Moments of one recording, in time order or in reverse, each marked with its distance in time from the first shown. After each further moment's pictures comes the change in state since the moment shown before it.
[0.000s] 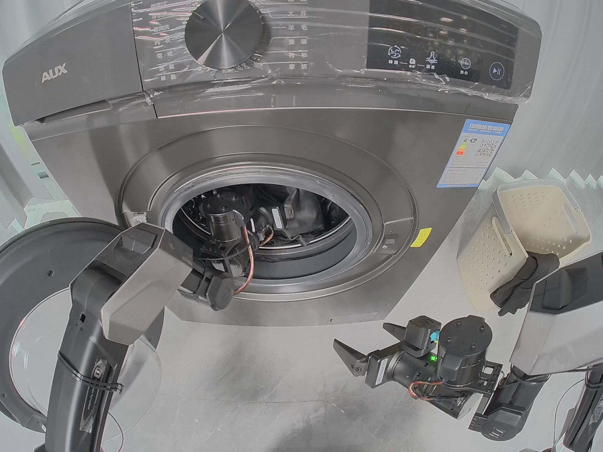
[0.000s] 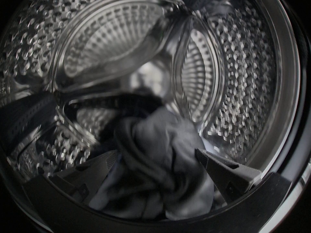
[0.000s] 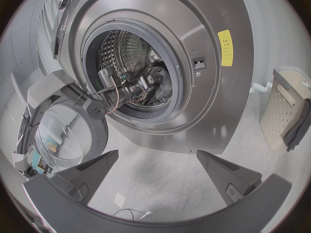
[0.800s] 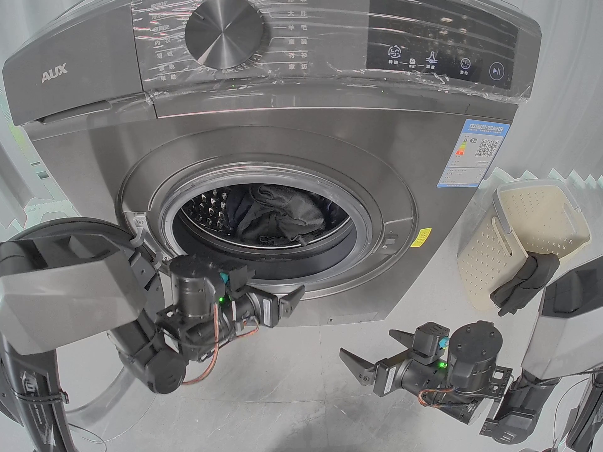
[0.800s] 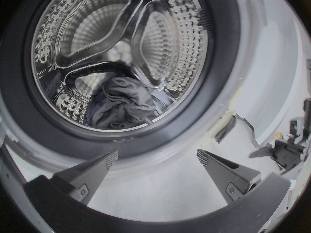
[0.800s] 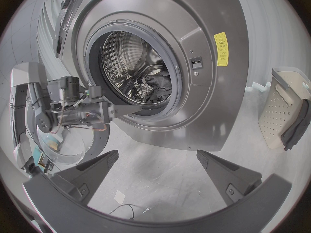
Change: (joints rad) left arm -0.128 -0.410 0.935 -0.149 -0.107 0.036; right arm 0.013 -0.037 0.062 0.000 0.000 0.001
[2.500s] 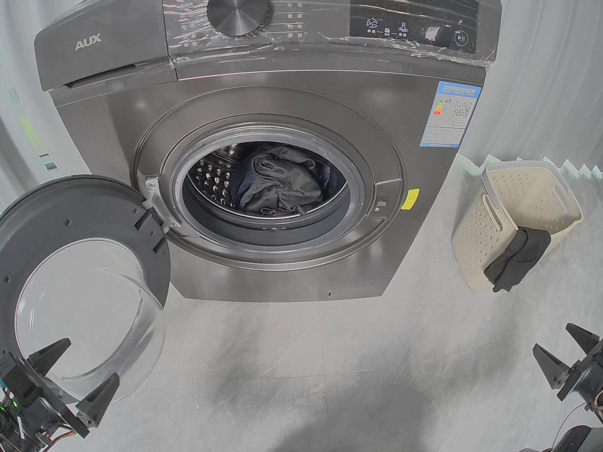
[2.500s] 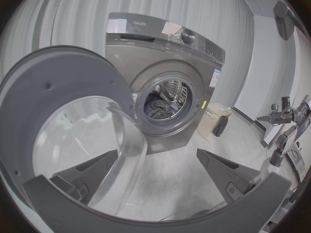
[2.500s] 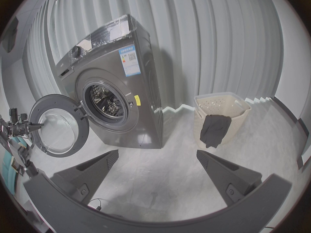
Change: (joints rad) left arm 0.048 -1.530 0.668 0.776 0.192 0.035; right arm -0.449 -1.415 0.237 1.062 0.058 -0.197
